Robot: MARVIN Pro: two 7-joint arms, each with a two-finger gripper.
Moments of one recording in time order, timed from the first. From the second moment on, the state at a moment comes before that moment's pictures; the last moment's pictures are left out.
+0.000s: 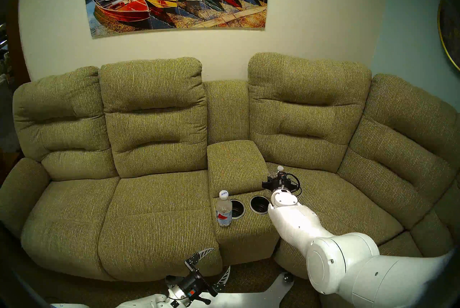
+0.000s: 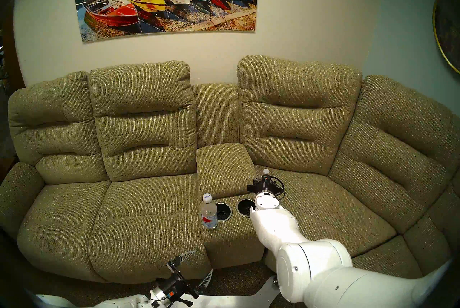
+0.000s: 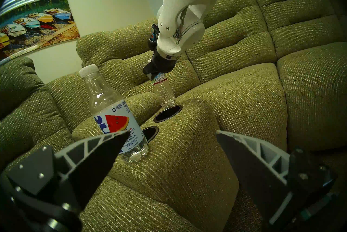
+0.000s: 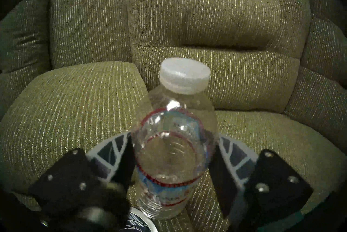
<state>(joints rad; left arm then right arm) 1.61 -1.19 -0.61 -0.80 0.36 -0.95 0.56 -0.97 -1.61 1.58 -0.34 -0.04 -0.27 -0.21</state>
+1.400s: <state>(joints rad) 1.61 -1.19 -0.61 -0.80 0.36 -0.95 0.56 -1.31 -1.67 1.62 -0.66 0.13 -0.58 -0.14</state>
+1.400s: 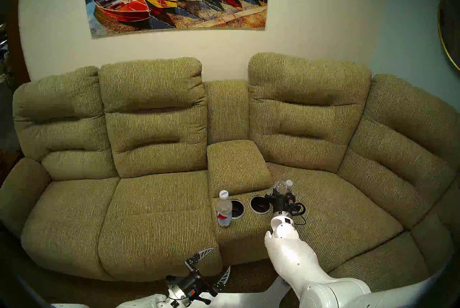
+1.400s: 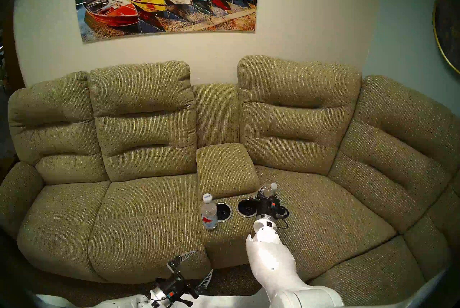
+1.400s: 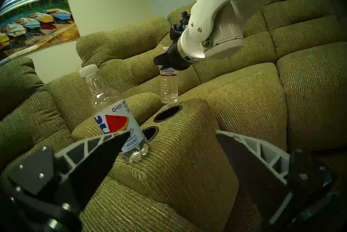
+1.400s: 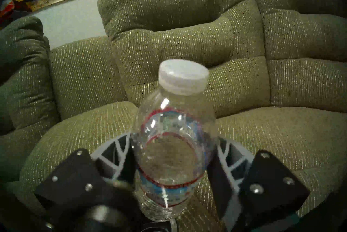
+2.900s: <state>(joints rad) 1.61 -1.19 -0.61 -0.80 0.36 -0.95 0.56 -1.26 -1.71 1.55 -0.61 0.05 -0.78 -0.39</state>
